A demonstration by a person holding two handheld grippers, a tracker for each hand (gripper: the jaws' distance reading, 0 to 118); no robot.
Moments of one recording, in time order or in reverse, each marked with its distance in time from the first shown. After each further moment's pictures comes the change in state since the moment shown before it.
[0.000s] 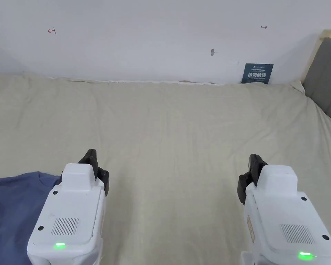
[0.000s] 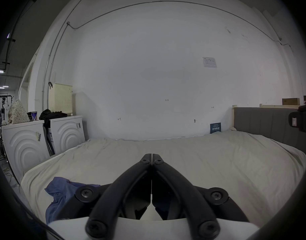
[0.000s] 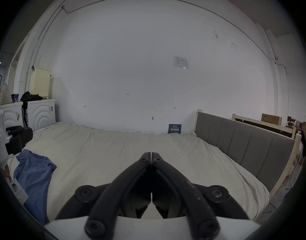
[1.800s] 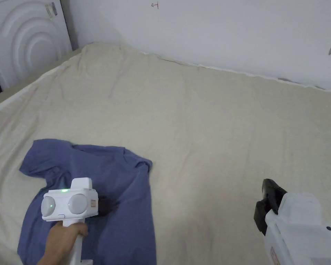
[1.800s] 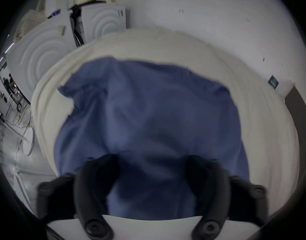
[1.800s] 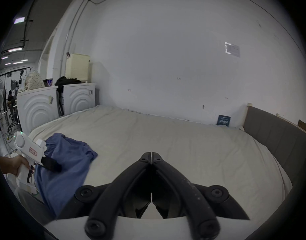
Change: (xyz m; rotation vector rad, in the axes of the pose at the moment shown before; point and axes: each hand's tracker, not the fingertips) left arm -0.238 -0.181 -0.088 -1.036 0.223 0.308; right arm -0.140 -0.028 -0.060 -0.126 0.356 0.086
